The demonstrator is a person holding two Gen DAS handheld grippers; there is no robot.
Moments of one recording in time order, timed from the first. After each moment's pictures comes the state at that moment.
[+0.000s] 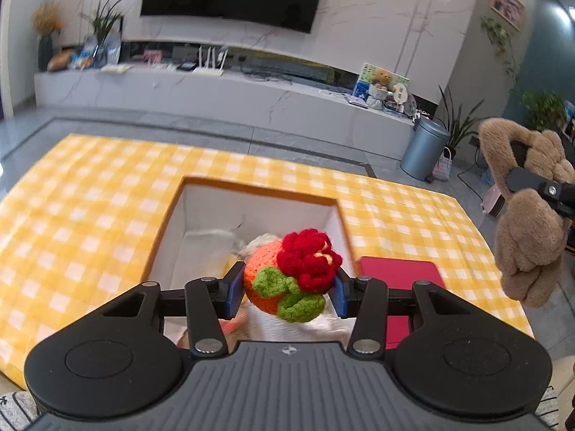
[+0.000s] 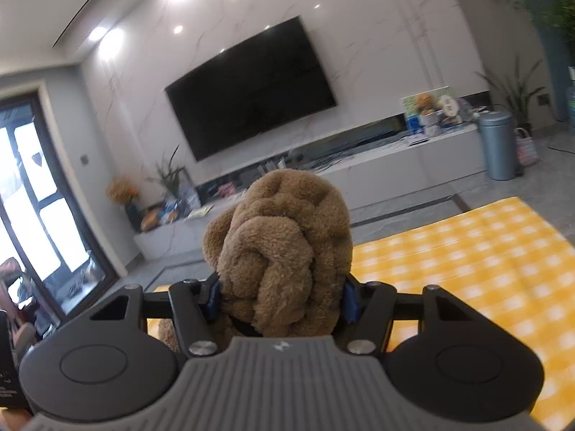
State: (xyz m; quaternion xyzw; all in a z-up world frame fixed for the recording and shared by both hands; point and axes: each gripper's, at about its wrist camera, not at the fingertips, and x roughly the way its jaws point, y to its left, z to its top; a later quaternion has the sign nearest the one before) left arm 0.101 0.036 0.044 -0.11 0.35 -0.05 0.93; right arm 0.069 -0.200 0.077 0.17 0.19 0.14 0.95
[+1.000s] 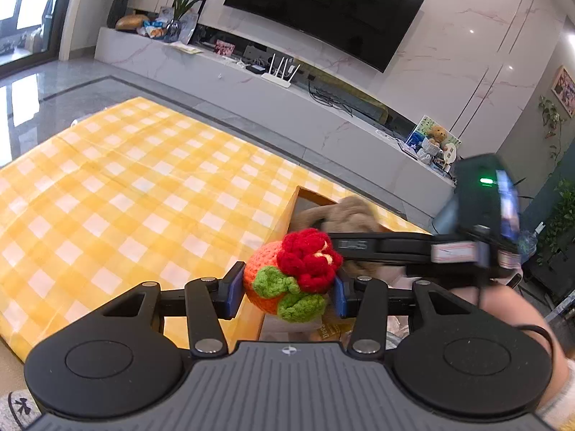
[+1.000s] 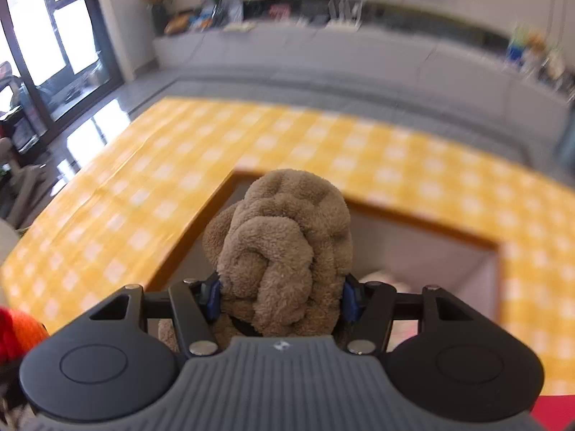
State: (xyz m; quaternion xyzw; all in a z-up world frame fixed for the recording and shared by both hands) left arm 0.085 0.145 0.017 -0.23 0.32 0.02 0.92; right arm 0.250 0.032 -0.039 -0.04 0.44 0.23 0.87
